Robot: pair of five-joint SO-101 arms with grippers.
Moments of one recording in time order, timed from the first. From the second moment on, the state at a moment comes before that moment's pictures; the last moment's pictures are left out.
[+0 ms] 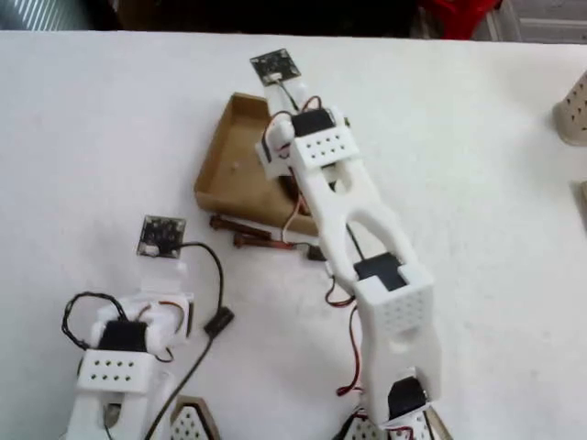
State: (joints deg) left arm -4.1 -69.6 89.8 55.6 -0.6; right arm -24.5 32.0 -28.0 70.2 4.5
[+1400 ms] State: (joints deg) left arm -4.1 -69.6 89.8 55.6 -0.6; right arm -24.7 -11.8 36.4 66.1 56.2
